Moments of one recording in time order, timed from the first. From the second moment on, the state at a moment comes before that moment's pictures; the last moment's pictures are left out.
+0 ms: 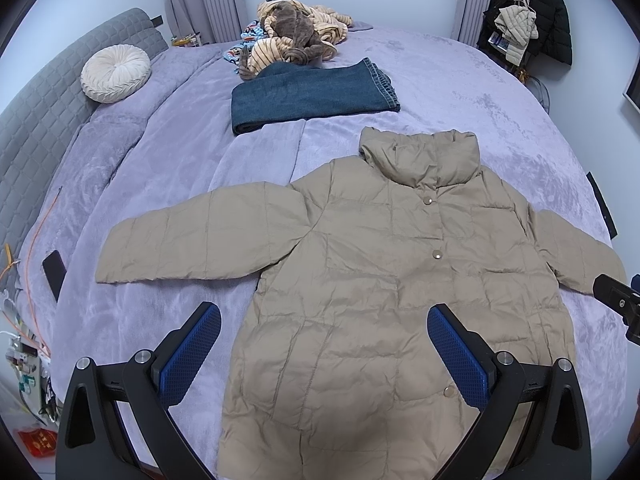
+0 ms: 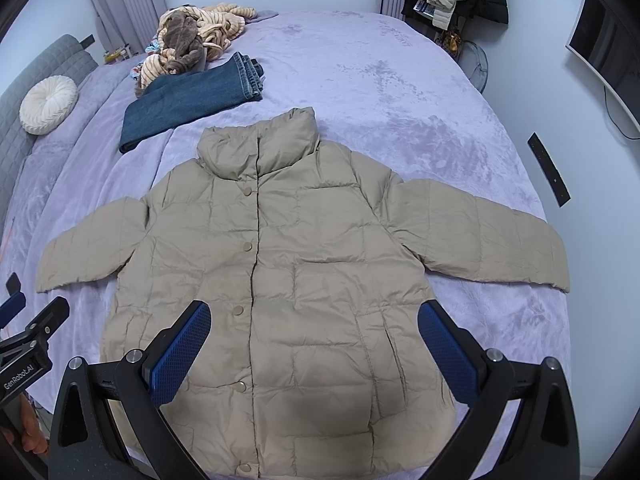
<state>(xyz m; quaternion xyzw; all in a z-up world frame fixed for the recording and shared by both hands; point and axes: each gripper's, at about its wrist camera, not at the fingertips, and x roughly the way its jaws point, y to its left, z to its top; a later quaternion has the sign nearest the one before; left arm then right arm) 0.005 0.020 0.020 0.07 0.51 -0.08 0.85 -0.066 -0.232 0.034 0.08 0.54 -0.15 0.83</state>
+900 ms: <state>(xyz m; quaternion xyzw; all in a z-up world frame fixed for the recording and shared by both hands) 0.021 0.107 -0.035 -0.01 0.55 -0.04 0.83 -0.046 -0.194 0.002 0.12 0.56 -0.11 0.81</state>
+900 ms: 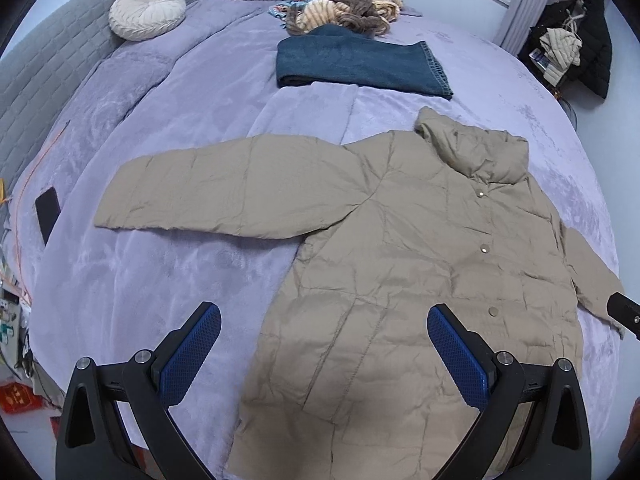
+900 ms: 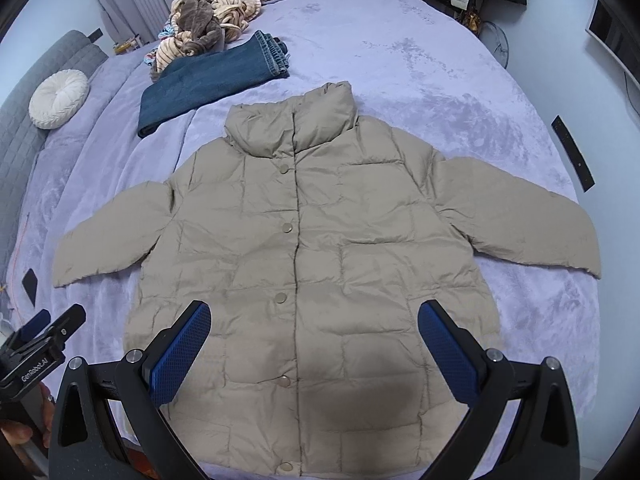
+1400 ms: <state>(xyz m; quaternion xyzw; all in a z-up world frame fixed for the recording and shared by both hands) 0.086 0.256 -0.147 -0.20 0.58 -0.01 0.79 0.010 -0.110 -0.071 0.14 0.60 -0.02 0.79</state>
